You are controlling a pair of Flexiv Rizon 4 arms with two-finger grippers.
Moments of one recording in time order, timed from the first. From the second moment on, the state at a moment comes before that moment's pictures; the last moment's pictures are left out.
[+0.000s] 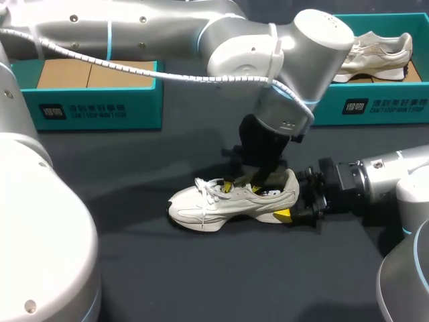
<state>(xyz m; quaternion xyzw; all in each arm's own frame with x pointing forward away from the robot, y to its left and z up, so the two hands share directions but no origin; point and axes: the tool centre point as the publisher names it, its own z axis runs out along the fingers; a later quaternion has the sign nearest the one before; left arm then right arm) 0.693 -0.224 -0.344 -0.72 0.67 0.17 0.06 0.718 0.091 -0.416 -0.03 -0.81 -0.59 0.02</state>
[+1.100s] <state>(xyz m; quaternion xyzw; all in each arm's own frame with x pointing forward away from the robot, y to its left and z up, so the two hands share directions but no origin) 0.693 -0.203 -0.316 -0.74 0.67 0.08 0.03 0.718 0.091 -0.415 -0.03 -0.81 -0.59 0.02</state>
